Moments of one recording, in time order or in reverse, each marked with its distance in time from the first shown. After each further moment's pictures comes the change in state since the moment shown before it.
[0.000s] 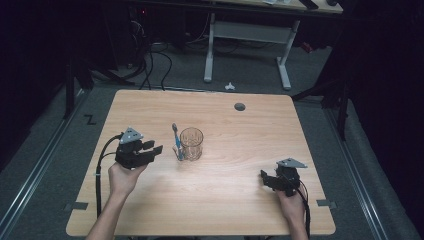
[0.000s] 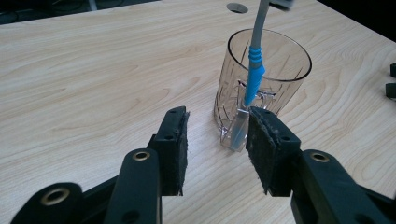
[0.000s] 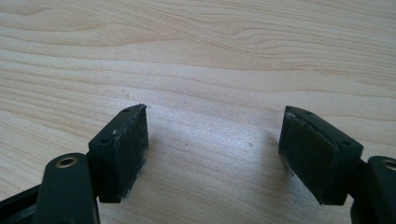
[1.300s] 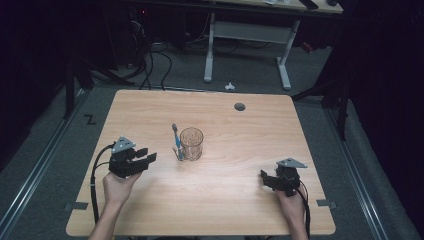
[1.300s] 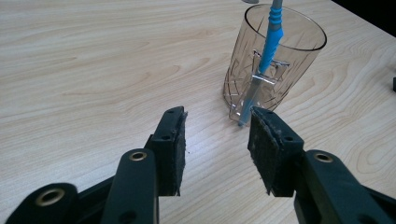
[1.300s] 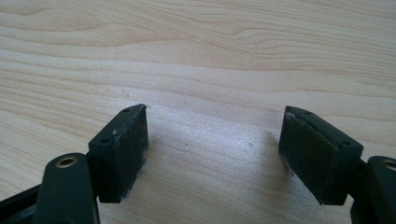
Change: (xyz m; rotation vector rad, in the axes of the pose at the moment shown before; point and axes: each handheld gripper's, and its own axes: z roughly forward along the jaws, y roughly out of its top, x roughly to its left) left arm 0.007 -0.028 -0.009 0.004 0.016 -0.056; right arm 0.000 0.000 0.000 0.000 0.000 0.000
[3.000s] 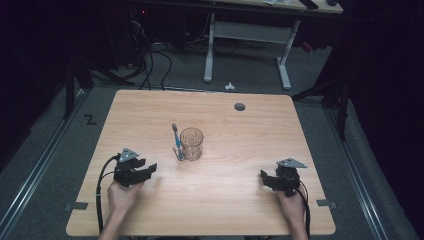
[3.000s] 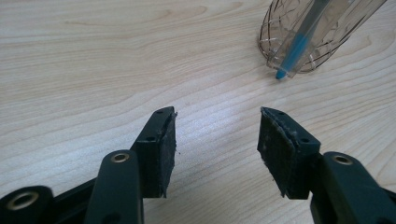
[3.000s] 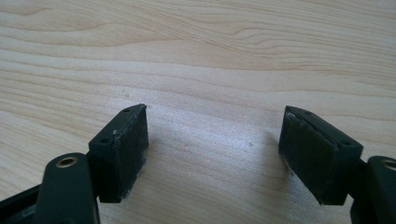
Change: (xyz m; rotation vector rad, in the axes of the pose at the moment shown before) left arm 0.006 -0.041 0.027 0.084 0.083 -0.054; right arm 0.000 0.000 0.000 0.002 -0.001 0.001
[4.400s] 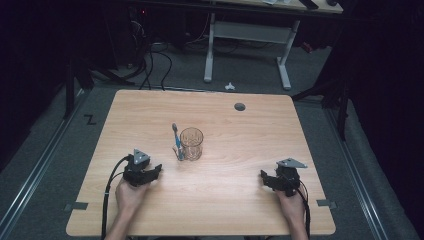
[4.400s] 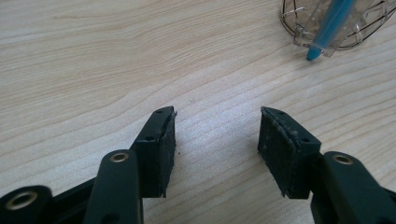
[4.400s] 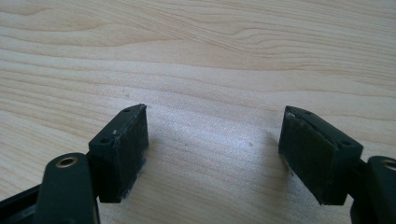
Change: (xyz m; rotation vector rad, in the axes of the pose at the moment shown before) left arm -0.011 -0.007 0.032 0.026 0.104 0.107; right arm 0.000 0.000 0.000 0.000 0.000 0.000
